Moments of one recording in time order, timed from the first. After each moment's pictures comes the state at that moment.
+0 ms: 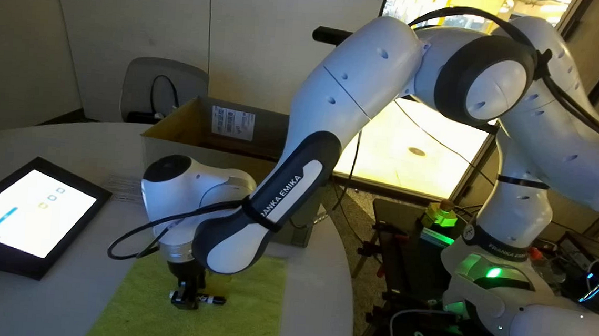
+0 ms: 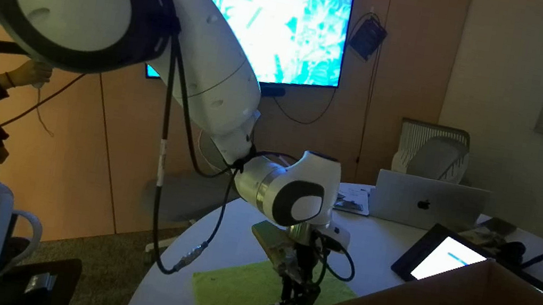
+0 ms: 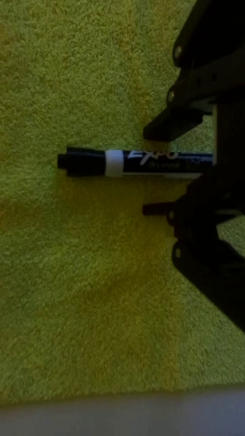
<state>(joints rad) 0.29 0.99 0.01 -1.54 -0.09 2.41 0.23</state>
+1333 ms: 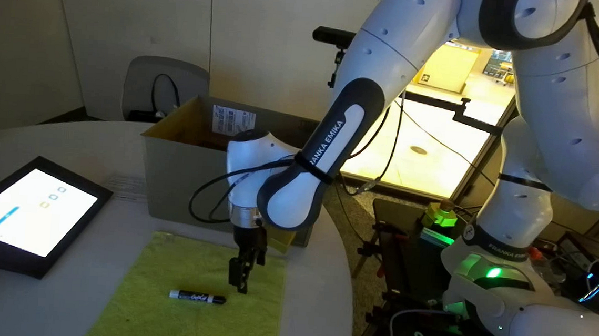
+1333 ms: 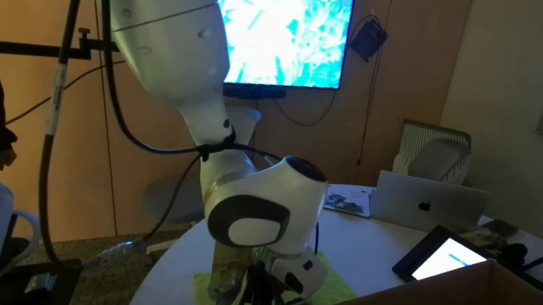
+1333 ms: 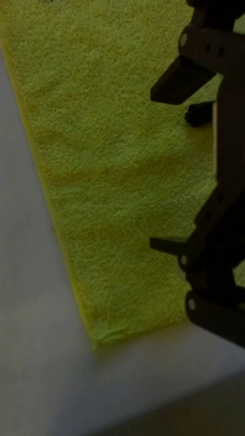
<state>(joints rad) 0.12 0.68 0.08 -2.08 0.15 2.63 0.21</state>
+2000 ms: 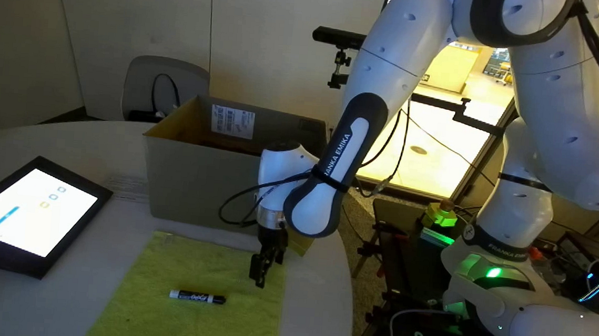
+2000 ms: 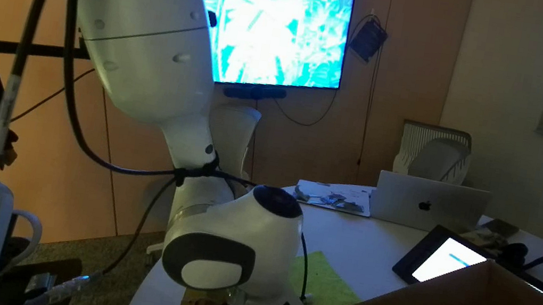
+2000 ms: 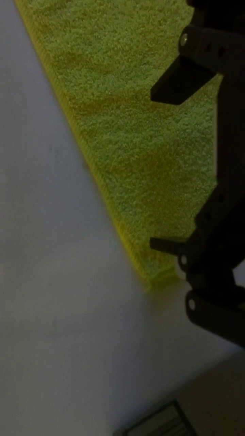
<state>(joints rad) 0.07 0.68 0.09 -2.24 0.21 2.84 0.21</state>
